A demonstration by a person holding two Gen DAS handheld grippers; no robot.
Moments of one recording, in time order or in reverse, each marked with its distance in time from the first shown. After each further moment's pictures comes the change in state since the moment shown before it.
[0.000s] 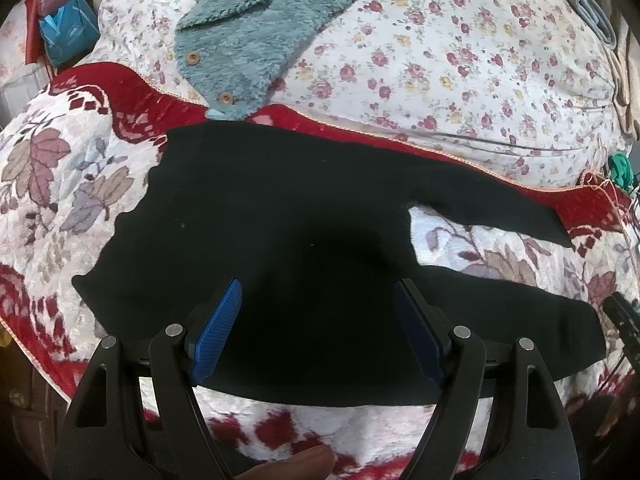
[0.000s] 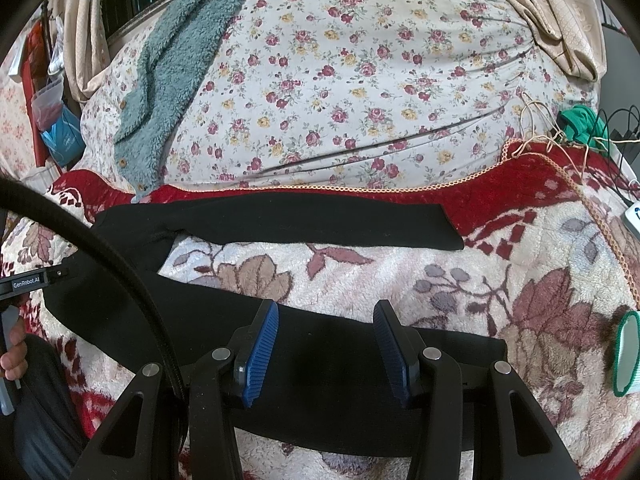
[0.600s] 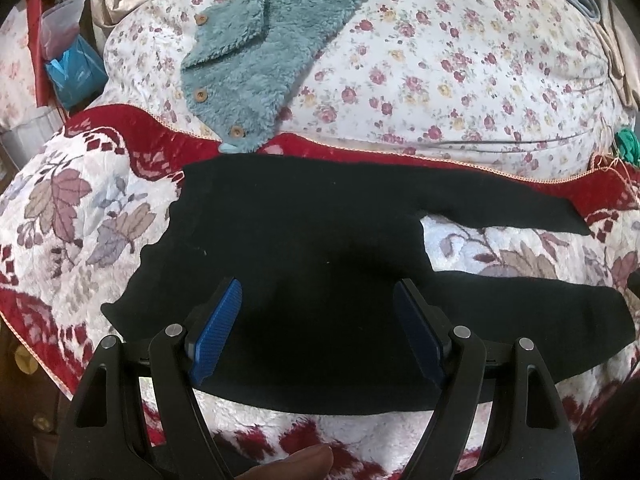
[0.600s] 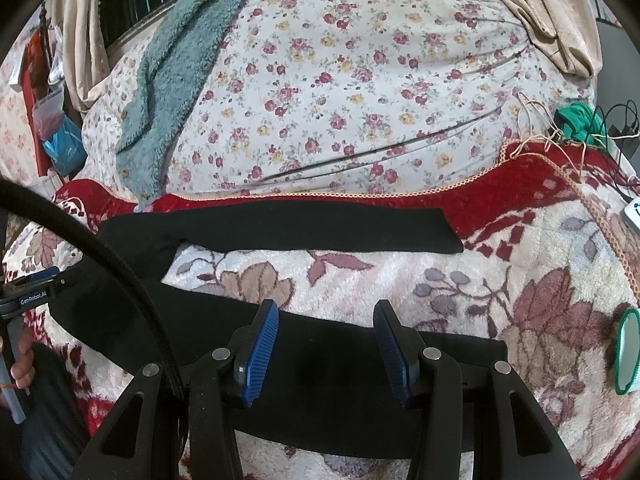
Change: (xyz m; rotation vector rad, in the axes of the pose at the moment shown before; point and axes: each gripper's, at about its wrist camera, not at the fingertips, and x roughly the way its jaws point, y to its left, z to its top) left arm -0.012 -0.007 -0.004 0.096 -0.098 0.095; right arm -0.004 -0.001 0.002 0.017 -0.024 0.008
